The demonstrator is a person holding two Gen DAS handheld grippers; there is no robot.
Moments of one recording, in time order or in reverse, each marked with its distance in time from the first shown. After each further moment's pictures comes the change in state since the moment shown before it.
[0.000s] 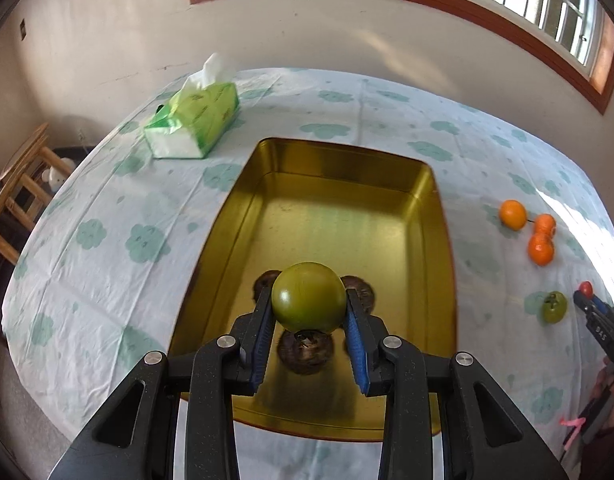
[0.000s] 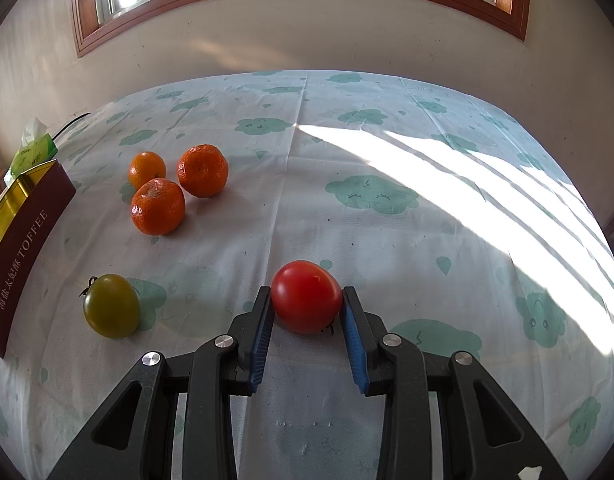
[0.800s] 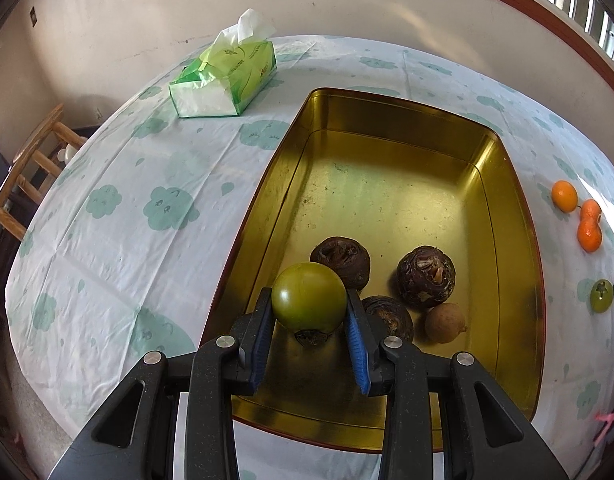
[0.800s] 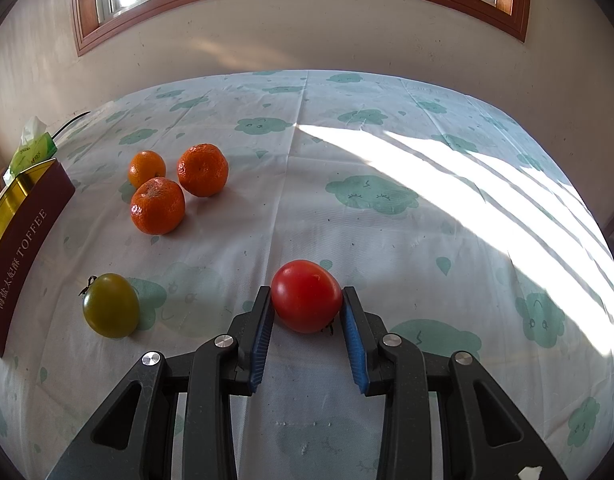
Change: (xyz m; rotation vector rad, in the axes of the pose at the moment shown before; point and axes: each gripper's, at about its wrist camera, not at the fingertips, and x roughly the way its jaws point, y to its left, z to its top) left arm 0.032 0.025 -0.015 -0.017 0.067 0.068; right arm 0.000 0.001 0.000 -0.001 0.000 -0.001
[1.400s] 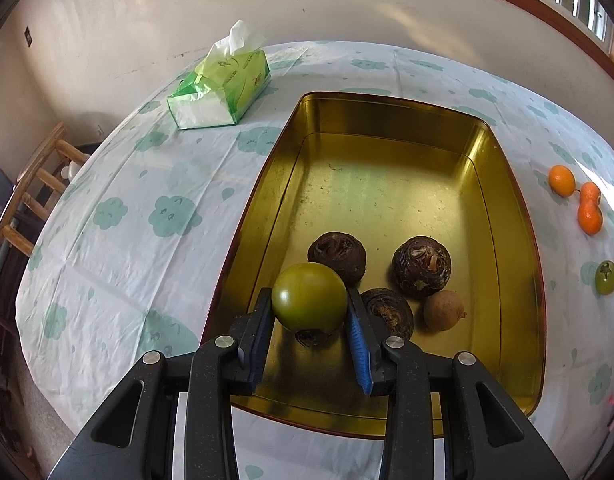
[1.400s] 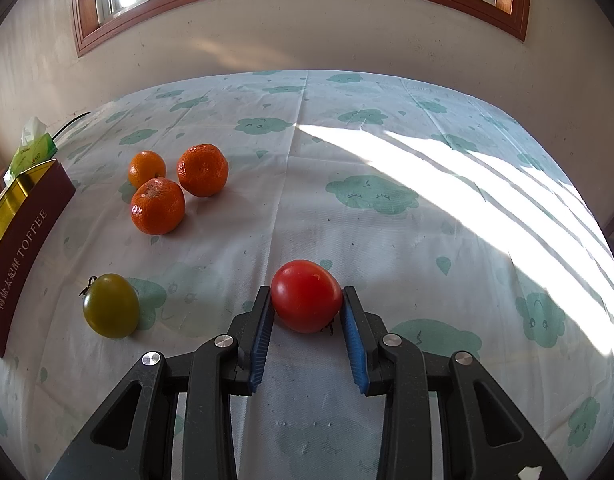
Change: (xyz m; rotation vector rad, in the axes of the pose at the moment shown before) left arm -0.006 -0.006 -0.005 0.056 -0.024 0.027; right arm 0.000 0.000 0.000 -0.001 0.000 -0.001
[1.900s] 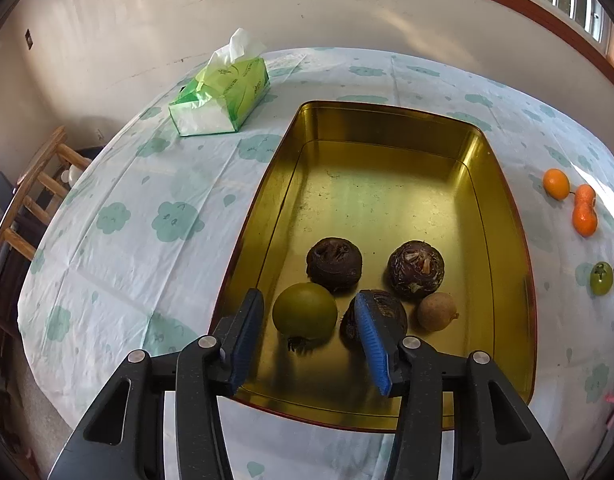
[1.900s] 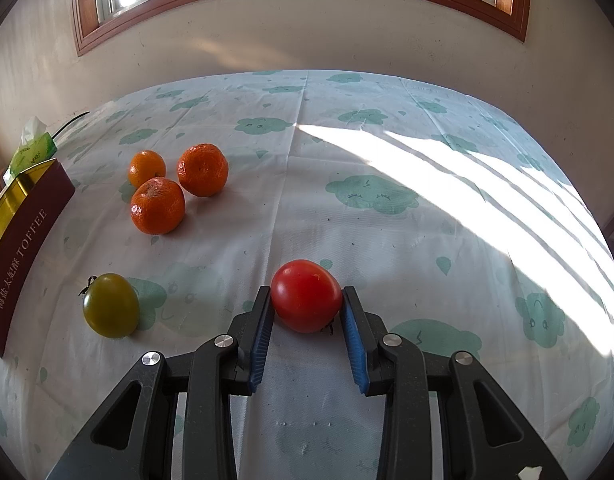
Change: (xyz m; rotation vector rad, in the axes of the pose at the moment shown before) left arm -0.009 0.000 0.001 0.004 -0.019 -0.010; right arm 0.000 0.000 0.000 0.000 0.000 -0.001
